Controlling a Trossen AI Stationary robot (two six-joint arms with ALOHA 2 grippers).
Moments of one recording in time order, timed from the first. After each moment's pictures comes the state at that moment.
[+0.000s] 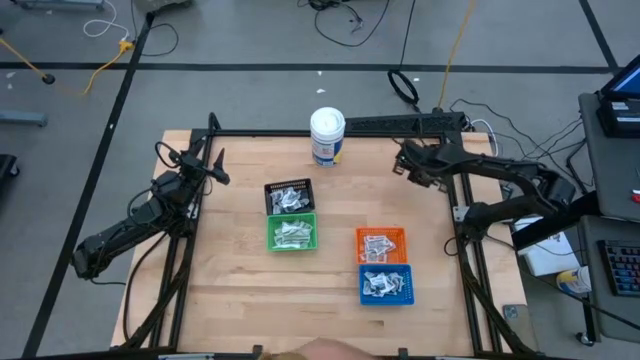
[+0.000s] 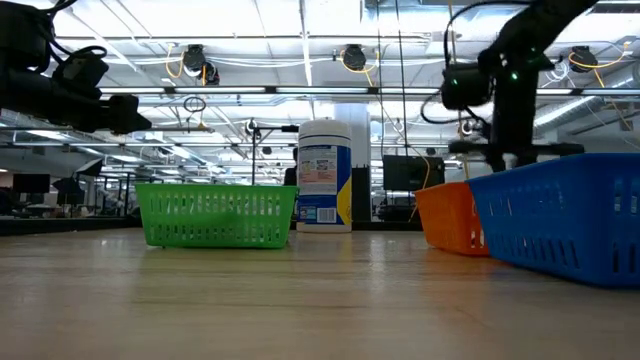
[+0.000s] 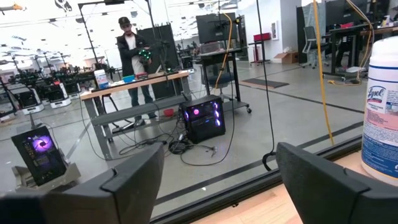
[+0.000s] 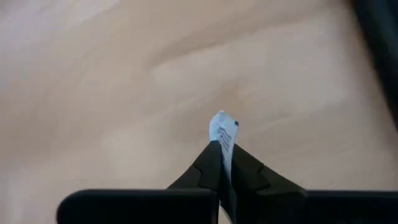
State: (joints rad) left arm 0.60 0.02 0.02 0.07 -0.59 0.21; right arm -0.62 1.30 0.76 -0.87 0.25 1.36
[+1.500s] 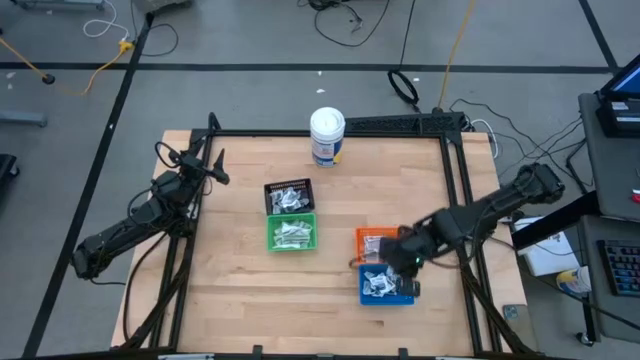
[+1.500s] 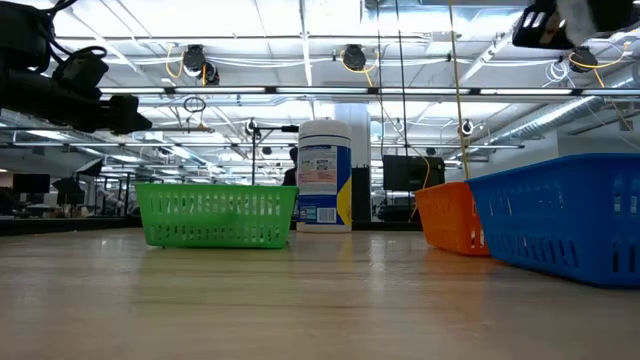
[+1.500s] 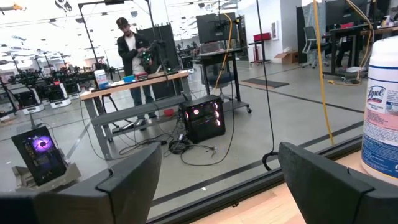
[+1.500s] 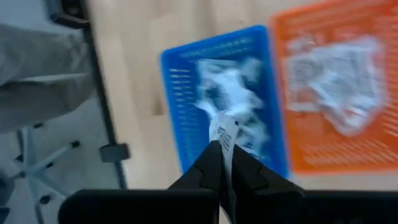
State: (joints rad) left arm 0.60 0.02 0.02 0.07 -0.59 0.21; right arm 0.42 1.41 1.23 -1.02 -0.16 0.68
